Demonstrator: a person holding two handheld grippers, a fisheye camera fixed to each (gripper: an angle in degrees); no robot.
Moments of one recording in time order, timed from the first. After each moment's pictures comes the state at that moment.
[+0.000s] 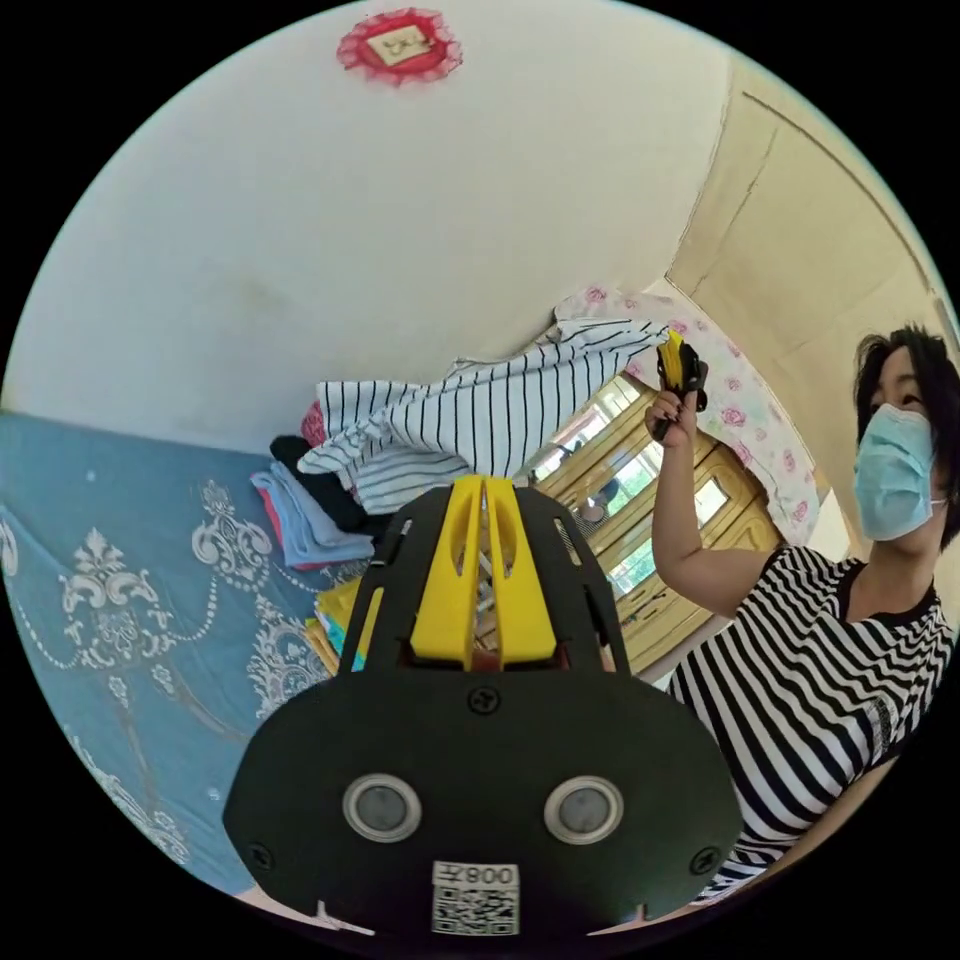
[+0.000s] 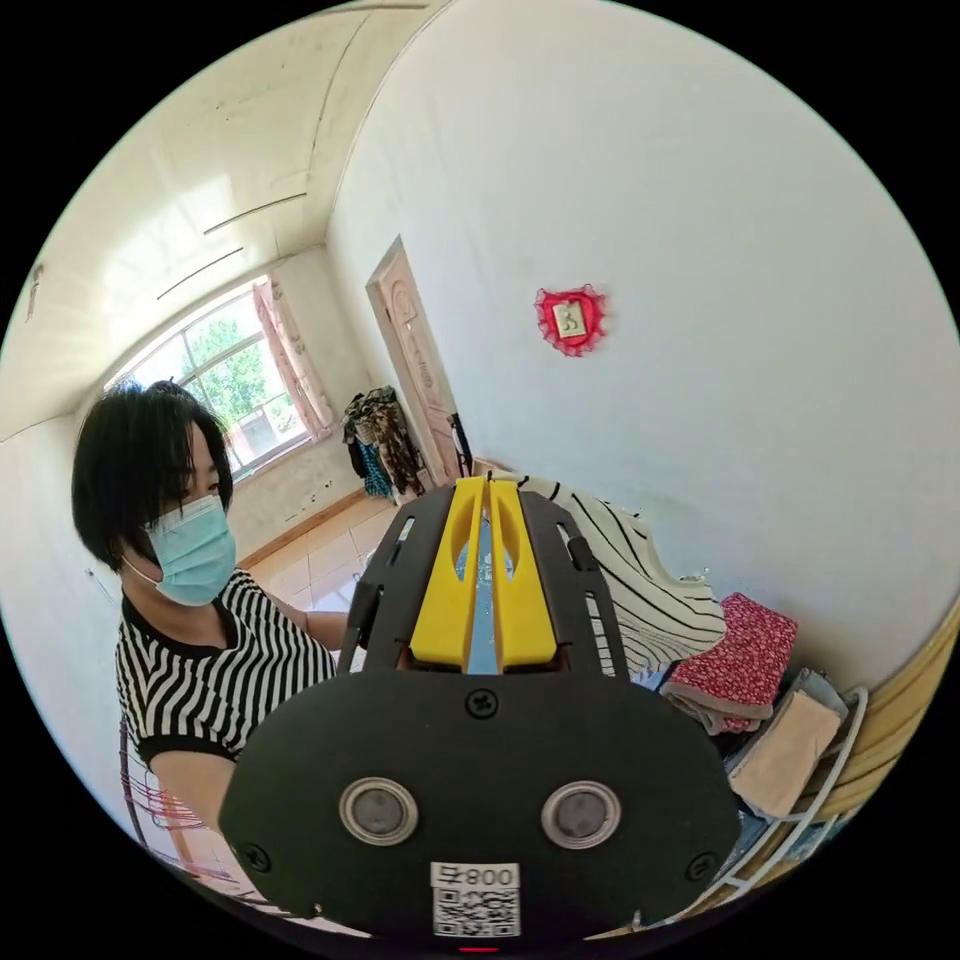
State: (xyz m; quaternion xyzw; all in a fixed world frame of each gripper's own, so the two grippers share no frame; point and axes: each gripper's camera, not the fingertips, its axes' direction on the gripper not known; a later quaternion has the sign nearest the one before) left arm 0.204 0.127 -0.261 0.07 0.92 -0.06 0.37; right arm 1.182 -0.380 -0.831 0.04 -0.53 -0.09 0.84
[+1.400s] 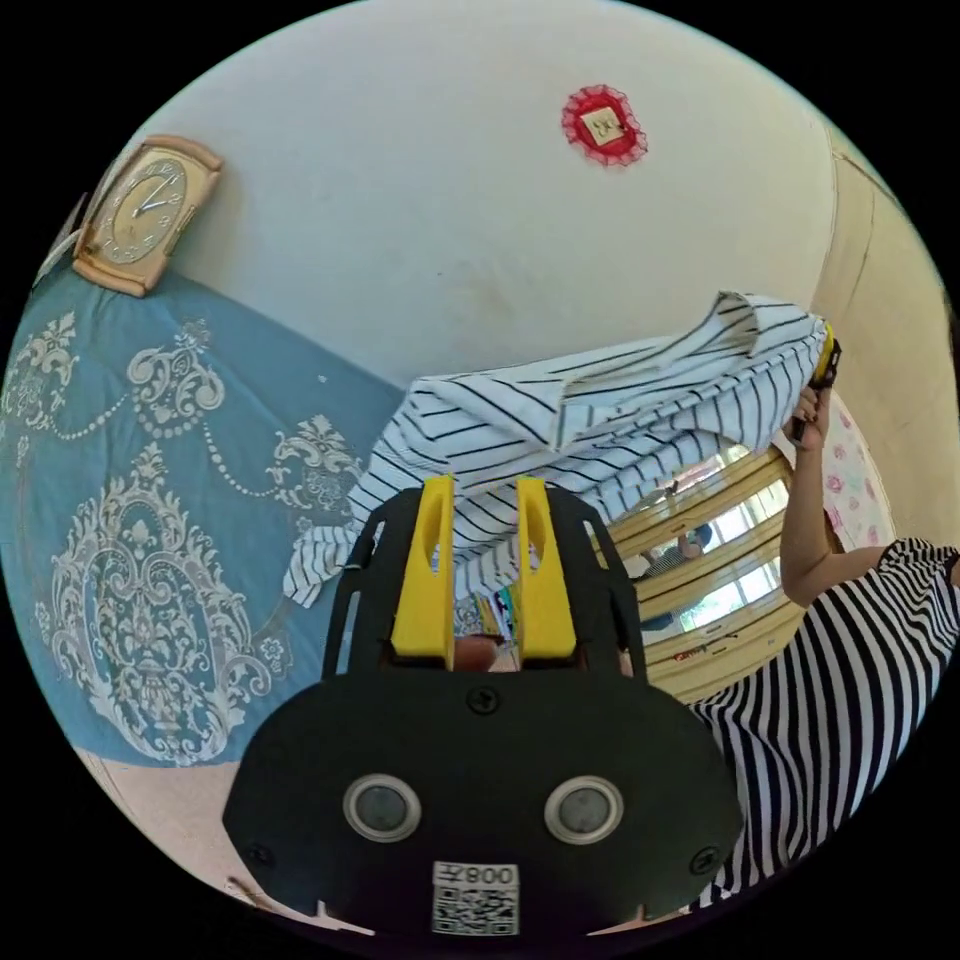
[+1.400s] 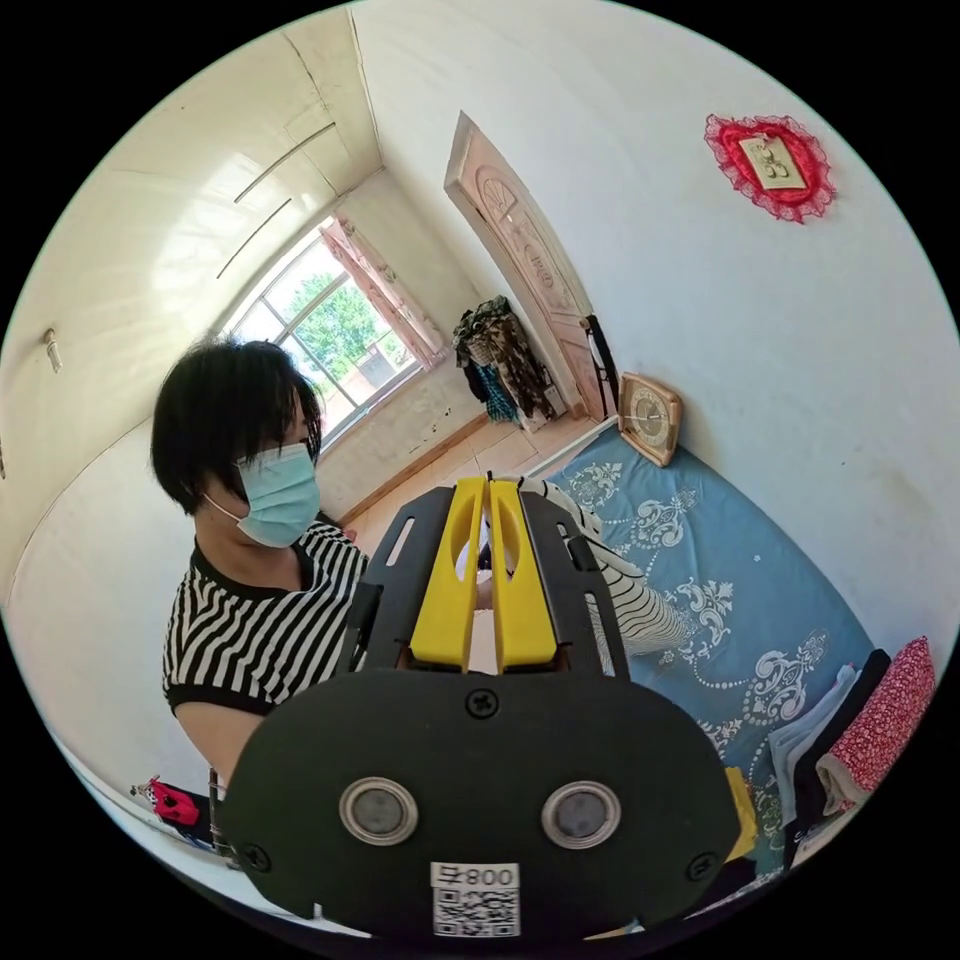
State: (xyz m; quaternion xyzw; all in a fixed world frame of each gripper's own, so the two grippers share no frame) left arm -0.118 0.034 -0.284 -0.06 0.84 -0.14 0.51; right arm 0.627 -0.358 -0.864 -0.11 -0.68 -0.16 0.71
